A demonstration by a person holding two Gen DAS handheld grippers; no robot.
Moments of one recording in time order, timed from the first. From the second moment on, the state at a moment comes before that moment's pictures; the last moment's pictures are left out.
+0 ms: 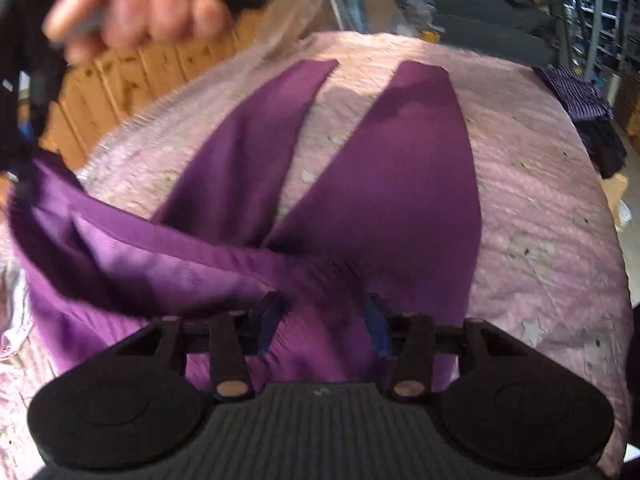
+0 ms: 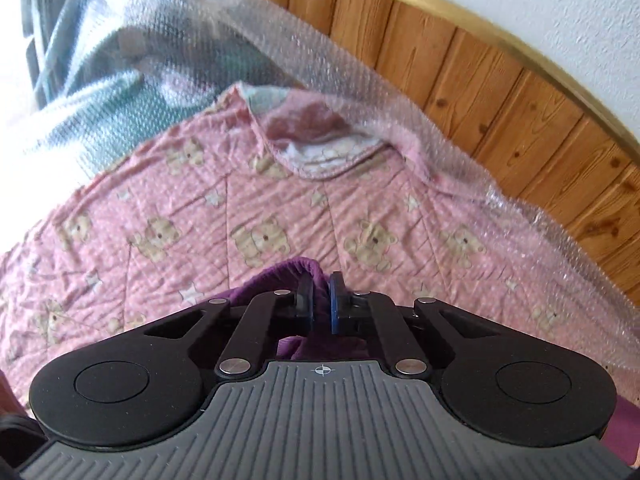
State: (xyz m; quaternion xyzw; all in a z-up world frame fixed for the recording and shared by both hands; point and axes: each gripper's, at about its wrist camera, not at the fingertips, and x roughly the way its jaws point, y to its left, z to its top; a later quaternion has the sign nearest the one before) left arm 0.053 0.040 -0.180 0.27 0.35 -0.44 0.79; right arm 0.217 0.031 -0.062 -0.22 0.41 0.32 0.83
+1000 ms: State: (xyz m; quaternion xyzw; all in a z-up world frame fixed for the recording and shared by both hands) left arm 0.082 0.127 -0.157 0.20 0.32 -0.35 0.86; right arm 0.144 -0.104 -0.159 -0.01 0.51 0.24 0.83
